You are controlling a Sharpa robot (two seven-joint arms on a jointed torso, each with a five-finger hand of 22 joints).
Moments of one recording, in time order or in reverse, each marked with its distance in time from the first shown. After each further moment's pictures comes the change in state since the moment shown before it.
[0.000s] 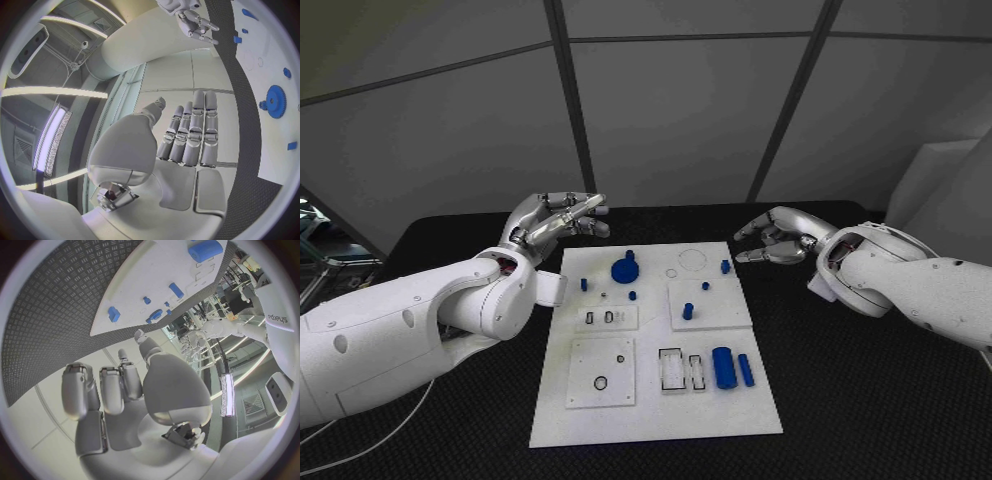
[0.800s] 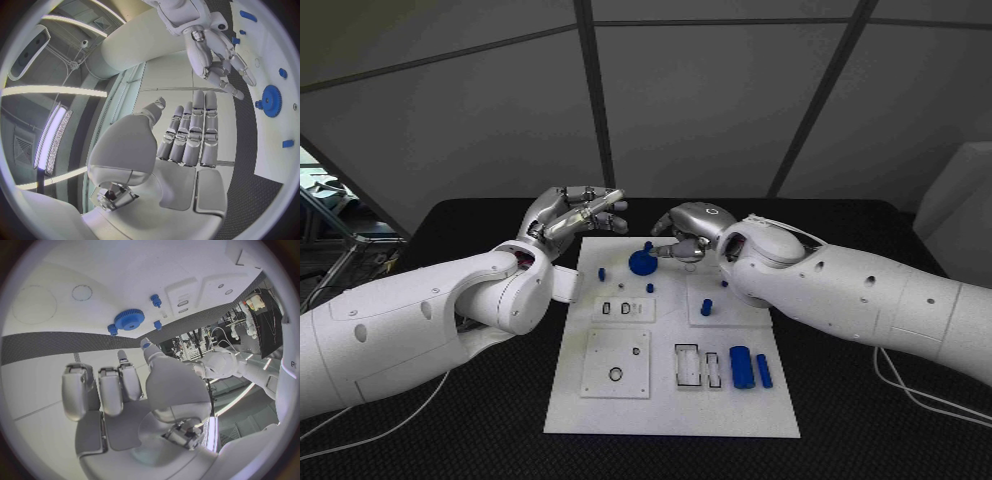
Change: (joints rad) left arm 0.000 -0.002 0.000 0.038 -0.012 -0.018 0.000; left_hand 0.000 0.000 0.000 0.000 0.000 0.000 0.000 0.000 0.000 0.000 0.000 0.000 0.000 0.000 0.000 0.004 -0.002 0.000 0.000 0.000 0.000 0.000; right arm 0.005 0.389 0.002 -0.103 -0.370 -0.052 -0.168; right_hand -0.086 0.067 0.008 0.086 -0.032 -0.012 0.005 -0.003 0.003 0.015 0.011 0.027 0.000 0.004 0.010 0.016 -0.001 0.000 0.016 0.005 0.010 0.000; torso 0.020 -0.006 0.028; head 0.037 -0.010
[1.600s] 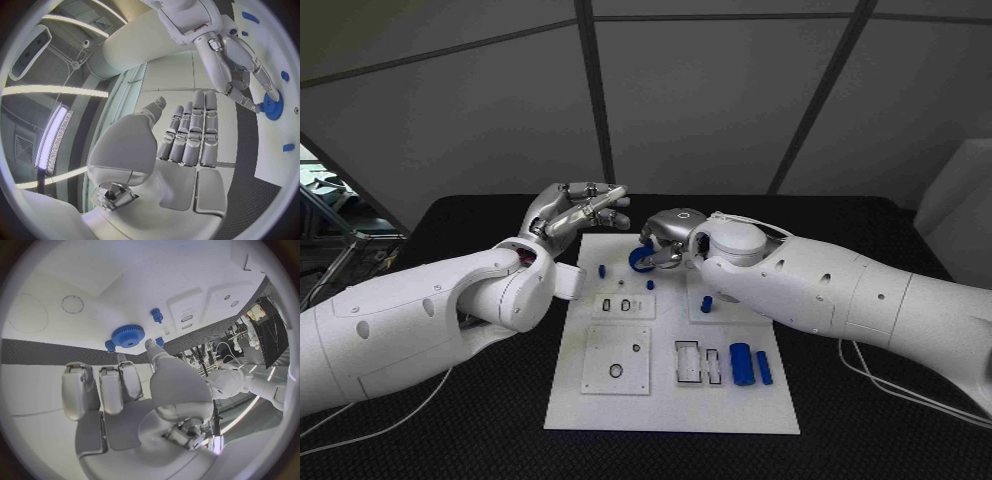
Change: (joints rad) left arm 0.000 0.006 0.000 0.003 0.000 0.003 0.011; left_hand 0.006 -0.006 0.003 -0.003 0.000 0.000 0.000 0.005 0.000 0.000 0.000 0.003 0.000 0.000 0.000 0.002 -0.003 0.000 0.000 0.000 0.000 0.000; right arm 0.000 0.141 0.000 -0.108 -0.122 0.195 -0.117; right_hand -0.135 -0.038 0.022 0.059 -0.082 -0.074 0.015 -0.001 -0.003 -0.015 0.007 -0.016 0.000 0.000 0.011 -0.004 0.000 0.000 -0.007 0.007 0.000 0.000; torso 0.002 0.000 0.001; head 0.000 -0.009
